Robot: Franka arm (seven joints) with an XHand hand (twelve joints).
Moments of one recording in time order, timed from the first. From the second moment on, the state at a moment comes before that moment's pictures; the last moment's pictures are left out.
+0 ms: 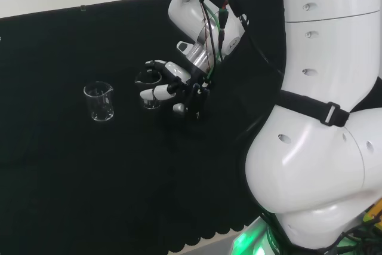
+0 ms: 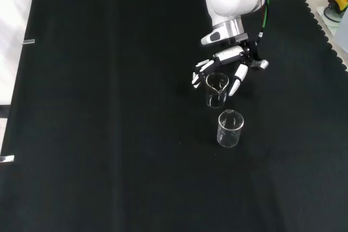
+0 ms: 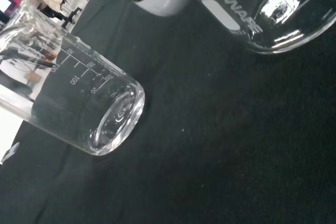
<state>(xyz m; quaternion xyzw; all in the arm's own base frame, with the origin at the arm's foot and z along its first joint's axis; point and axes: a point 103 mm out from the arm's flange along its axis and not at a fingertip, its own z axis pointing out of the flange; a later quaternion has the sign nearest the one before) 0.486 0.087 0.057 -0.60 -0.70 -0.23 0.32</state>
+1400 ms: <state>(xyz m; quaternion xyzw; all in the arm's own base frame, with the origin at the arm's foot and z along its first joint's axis) 0.460 0.058 0.094 -0.60 -0.71 -0.22 0.29</state>
